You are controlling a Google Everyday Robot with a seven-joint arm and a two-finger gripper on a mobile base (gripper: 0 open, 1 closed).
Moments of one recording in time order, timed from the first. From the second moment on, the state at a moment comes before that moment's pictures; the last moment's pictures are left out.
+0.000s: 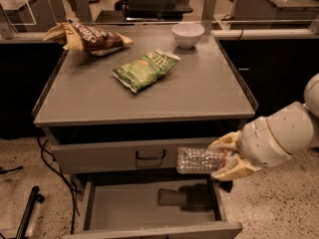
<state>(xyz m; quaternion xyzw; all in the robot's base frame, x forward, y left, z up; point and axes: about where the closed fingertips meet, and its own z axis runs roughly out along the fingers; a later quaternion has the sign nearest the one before) 0.412 -0.153 0.786 -0.68 0.66 0.19 0.26</state>
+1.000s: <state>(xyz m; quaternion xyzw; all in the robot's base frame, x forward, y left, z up) 0.416 -0.142 0.693 -0.70 0.63 0.19 0.28</state>
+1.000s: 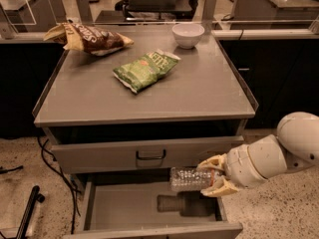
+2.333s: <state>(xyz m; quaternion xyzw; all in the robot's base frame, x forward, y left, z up) 0.430 -0.125 0.532 -0.72 0.60 0.18 0.30</state>
